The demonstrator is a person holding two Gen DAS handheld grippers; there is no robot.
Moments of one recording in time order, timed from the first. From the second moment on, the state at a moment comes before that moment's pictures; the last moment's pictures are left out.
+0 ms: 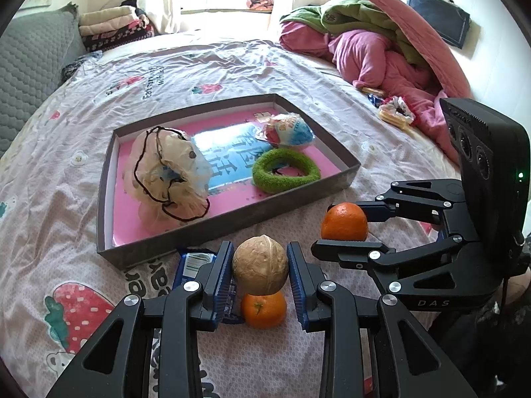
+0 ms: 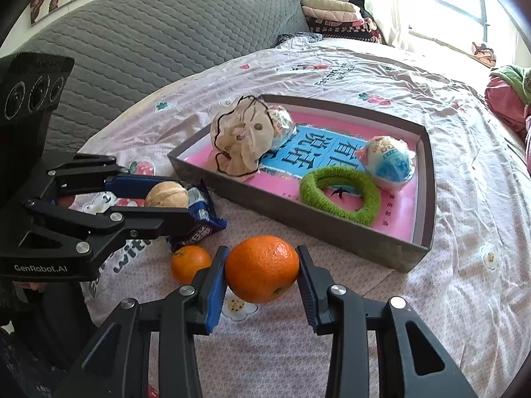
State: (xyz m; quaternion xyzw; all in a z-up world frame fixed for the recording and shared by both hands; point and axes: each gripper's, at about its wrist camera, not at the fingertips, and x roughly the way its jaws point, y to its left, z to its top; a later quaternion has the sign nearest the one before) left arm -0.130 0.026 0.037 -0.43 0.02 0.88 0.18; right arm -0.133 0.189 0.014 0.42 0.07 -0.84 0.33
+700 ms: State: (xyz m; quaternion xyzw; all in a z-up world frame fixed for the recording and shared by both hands) left arm -0.152 0.000 0.056 -0.40 -0.01 0.91 0.13; right arm -0.150 0.186 0.043 0.36 0.05 -0.88 0.30
